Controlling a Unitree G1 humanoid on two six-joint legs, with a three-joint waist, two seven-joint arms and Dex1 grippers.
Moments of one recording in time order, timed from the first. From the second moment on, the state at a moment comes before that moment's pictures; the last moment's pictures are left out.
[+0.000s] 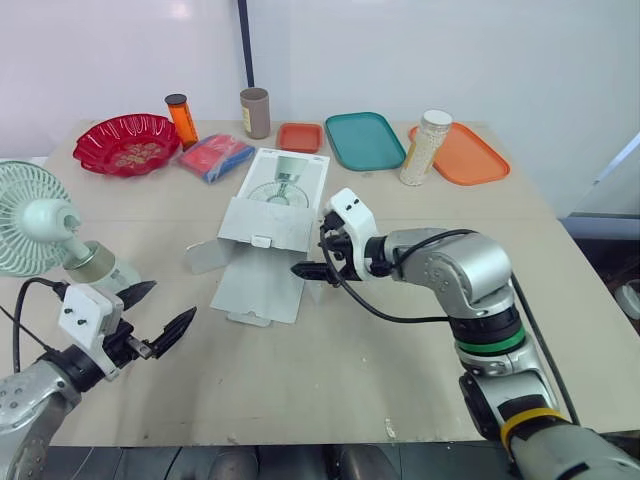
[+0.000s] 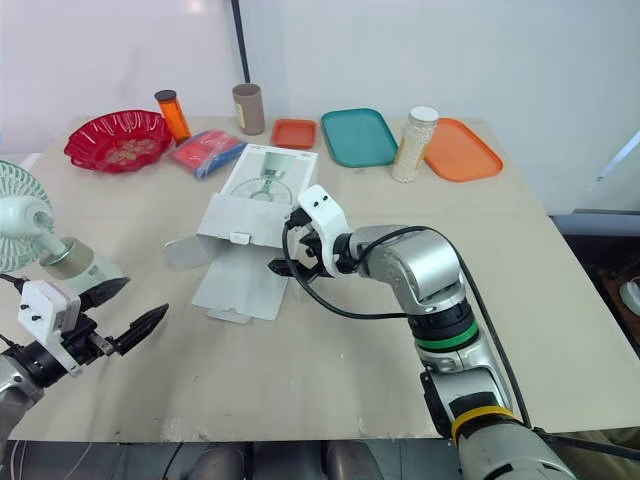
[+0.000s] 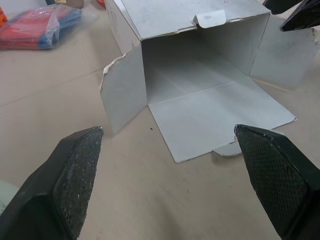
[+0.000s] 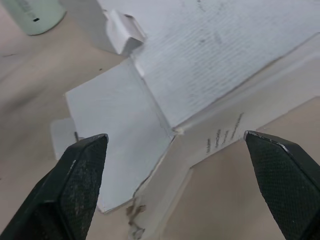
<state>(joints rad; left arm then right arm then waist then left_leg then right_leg) 0.31 0.57 0.44 -0.54 -0.52 0.37 -0.68 -0.84 -0.30 0.19 -0.16 0.37 1.30 0.53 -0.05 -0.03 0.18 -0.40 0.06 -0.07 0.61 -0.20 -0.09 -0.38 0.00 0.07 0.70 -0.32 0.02</state>
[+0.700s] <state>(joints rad) 0.35 0.56 0.39 -0.56 -0.48 0.32 -0.64 -0.87 -0.15 0.17 0.02 0.21 1.22 0.29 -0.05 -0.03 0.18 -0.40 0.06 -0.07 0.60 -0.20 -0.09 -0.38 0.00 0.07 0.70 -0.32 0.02</state>
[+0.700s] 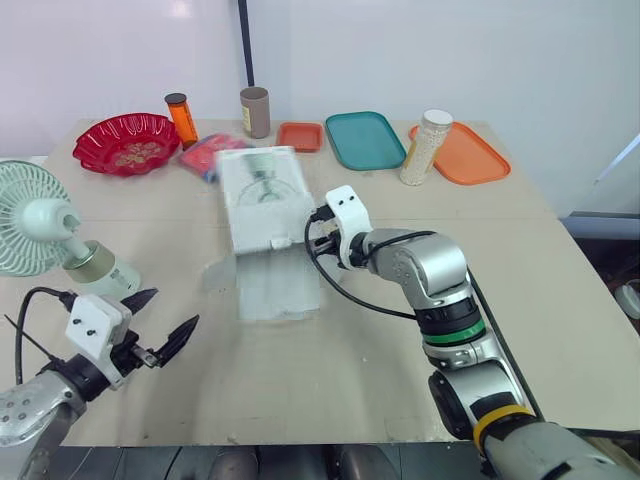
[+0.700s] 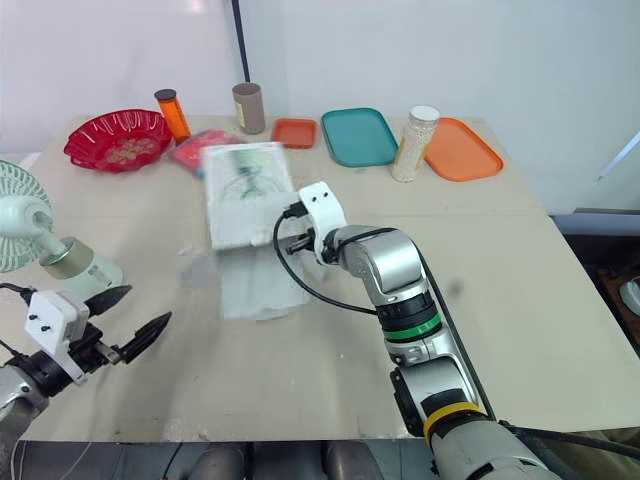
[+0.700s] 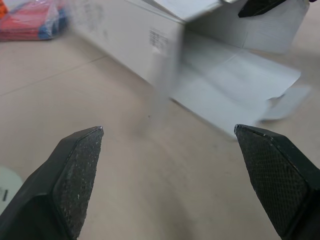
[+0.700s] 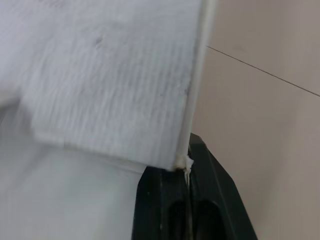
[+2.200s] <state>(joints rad) -0.21 0.54 0.07 0.05 -0.38 0.17 -0.92 -0.48 -0.34 -0.48 -0.55 -0.10 1.50 -0.09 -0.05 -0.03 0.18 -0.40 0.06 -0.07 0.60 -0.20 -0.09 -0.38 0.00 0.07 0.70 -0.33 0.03</state>
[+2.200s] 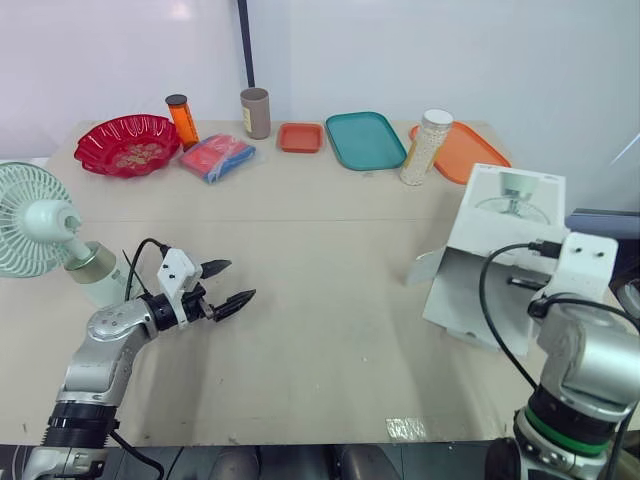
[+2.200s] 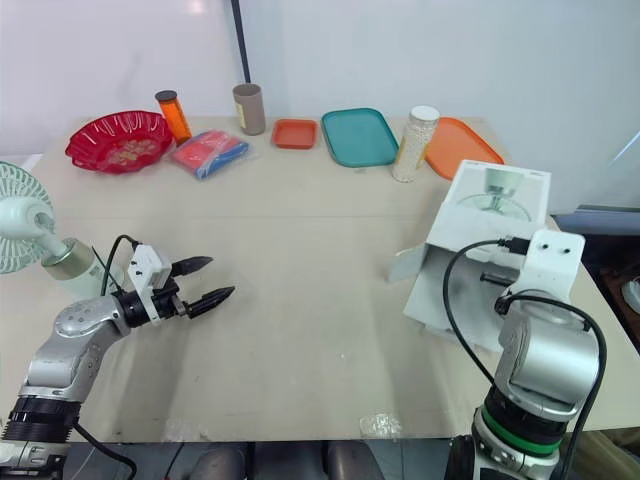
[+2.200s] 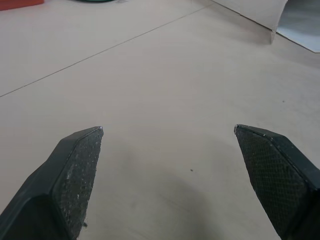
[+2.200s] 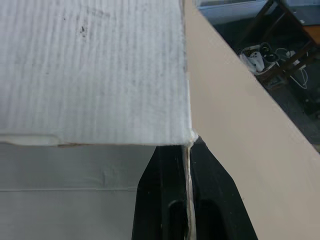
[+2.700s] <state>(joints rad) -0.14 0.55 0.08 -0.02 -0.38 0.20 -0.91 -0.40 -0.64 -0.40 -0.44 0.09 1.51 0.24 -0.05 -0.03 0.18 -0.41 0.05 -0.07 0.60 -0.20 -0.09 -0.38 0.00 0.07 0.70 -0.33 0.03</state>
